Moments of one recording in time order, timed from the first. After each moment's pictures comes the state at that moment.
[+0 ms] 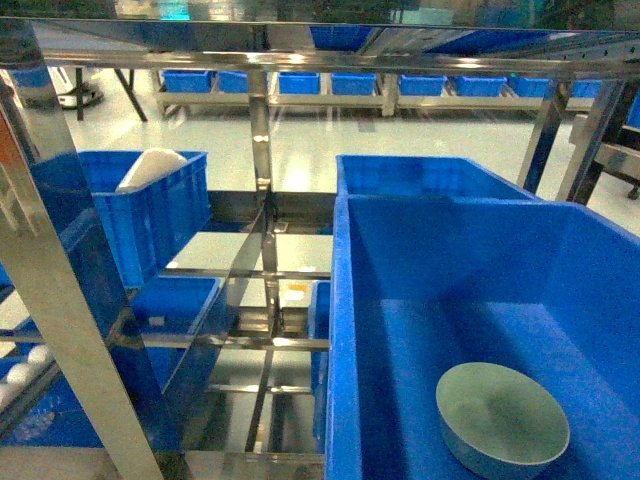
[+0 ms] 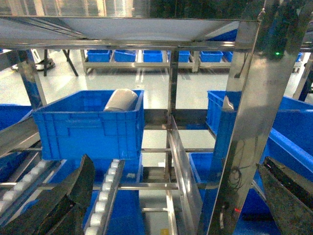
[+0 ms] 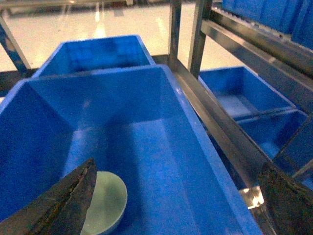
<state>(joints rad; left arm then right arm) 0.00 0.01 0.02 0.00 0.00 0.00 0.19 0.78 0.31 0.12 0.38 0.15</state>
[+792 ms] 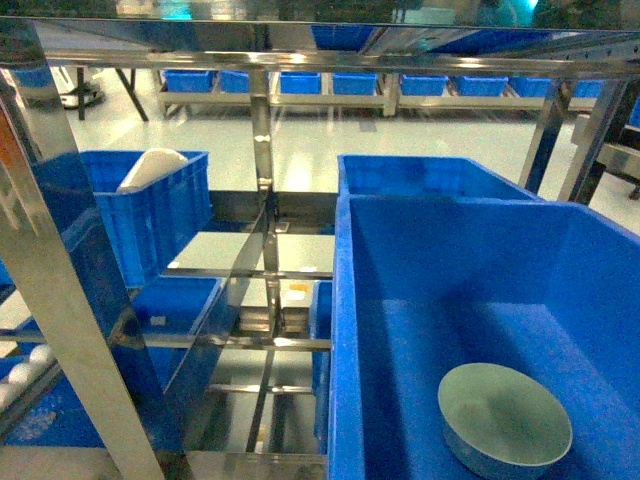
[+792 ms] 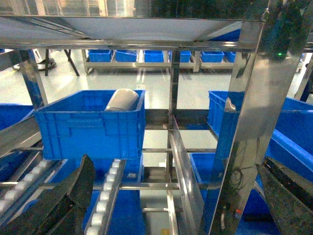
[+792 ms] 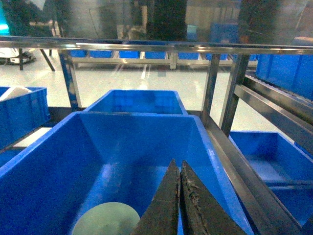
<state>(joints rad) 0.00 0.01 0.02 0.00 0.00 0.00 0.00 0.51 0.05 0.46 0.00 0.00</state>
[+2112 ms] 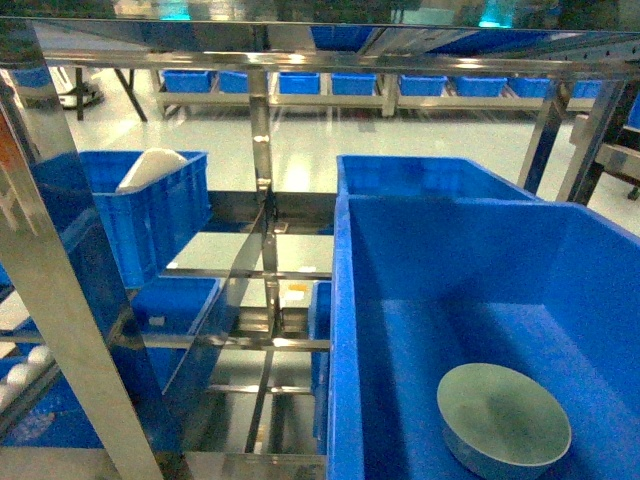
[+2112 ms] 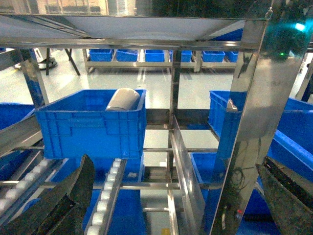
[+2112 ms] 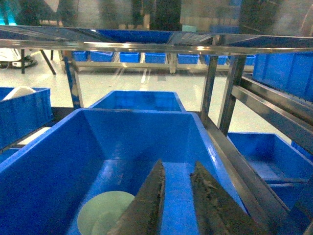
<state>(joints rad) 0.00 0.01 0.02 0.00 0.00 0.00 0.00 0.00 0.01 0.00 0.00 0.00</state>
